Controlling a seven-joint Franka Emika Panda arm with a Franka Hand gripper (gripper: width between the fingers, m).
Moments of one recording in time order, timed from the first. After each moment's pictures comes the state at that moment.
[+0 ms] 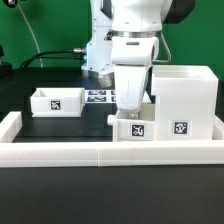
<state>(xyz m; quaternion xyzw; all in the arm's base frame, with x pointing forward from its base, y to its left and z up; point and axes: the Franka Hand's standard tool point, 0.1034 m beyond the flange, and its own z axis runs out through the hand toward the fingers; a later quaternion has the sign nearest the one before) 0.506 0.017 0.013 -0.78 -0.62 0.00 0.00</state>
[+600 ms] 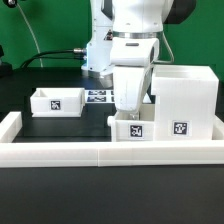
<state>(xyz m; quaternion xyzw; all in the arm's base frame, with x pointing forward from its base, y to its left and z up) 0.509 0.021 0.013 -0.80 -0.61 0.01 0.00</state>
